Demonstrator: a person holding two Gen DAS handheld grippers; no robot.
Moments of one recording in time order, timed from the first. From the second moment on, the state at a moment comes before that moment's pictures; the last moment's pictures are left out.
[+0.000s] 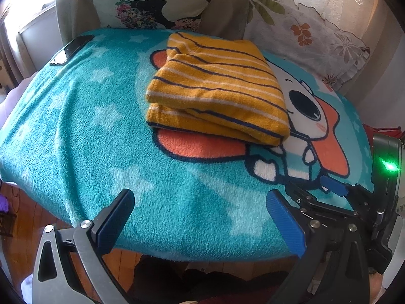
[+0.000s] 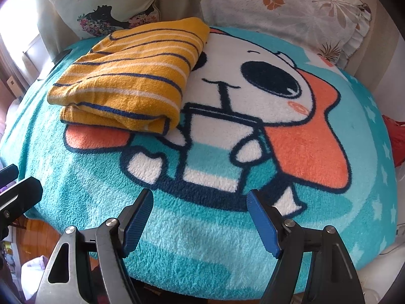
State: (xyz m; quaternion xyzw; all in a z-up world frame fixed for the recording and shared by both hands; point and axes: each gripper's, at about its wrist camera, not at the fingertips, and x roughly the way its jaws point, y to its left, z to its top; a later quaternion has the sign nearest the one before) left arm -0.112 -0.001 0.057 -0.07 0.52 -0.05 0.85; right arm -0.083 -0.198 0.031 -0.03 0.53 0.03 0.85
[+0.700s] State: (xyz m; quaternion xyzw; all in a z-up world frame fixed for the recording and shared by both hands) left arm -0.098 0.039 0.059 -0.07 0.53 -0.02 0.85; right arm -0.062 -0.160 0.030 -0.04 0.52 0.05 0.85
